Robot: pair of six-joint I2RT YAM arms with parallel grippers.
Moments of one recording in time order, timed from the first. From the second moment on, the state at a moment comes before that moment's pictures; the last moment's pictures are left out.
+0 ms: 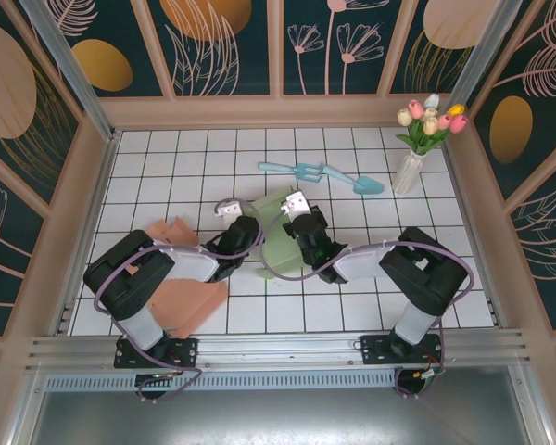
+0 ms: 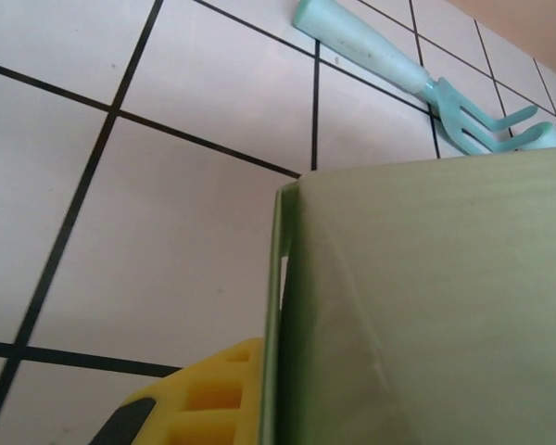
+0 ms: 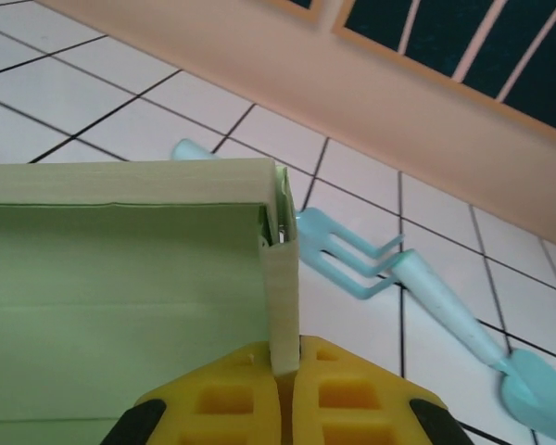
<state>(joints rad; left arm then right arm) -0.78 1.69 0.65 0.43 -0.45 -0.89 0.88 1.69 0.66 0.72 0.69 -0.17</state>
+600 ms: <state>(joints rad) -0.81 1.63 0.63 0.38 -0.50 -0.92 0.86 1.55 0.62 0.67 0.50 -0.12</state>
